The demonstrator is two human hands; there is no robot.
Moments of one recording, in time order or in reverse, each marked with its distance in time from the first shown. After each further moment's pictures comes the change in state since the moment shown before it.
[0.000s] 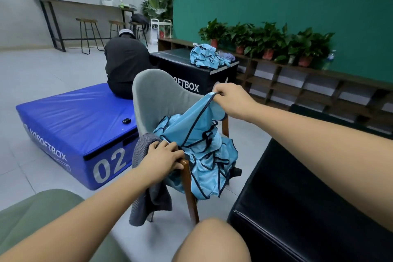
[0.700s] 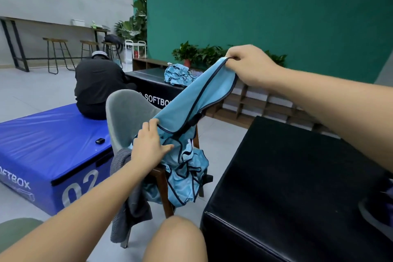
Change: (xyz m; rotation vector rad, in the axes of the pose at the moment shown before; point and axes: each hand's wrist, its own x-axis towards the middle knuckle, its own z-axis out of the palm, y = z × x) left_hand 0.027 0.054 -0.085 -0.472 0.483 -0.317; right_hand -0.067 -0.051 -0.185 -0.220 0.242 -0.062
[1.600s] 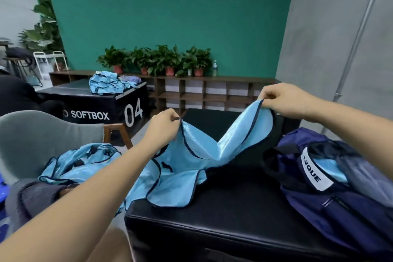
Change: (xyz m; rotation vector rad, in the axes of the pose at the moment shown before) left_hand -0.030 0.310 0.037 -0.409 -0.383 0.169; right_hand -0.255 0.228 -0.156 -0.131 -0.072 0.565
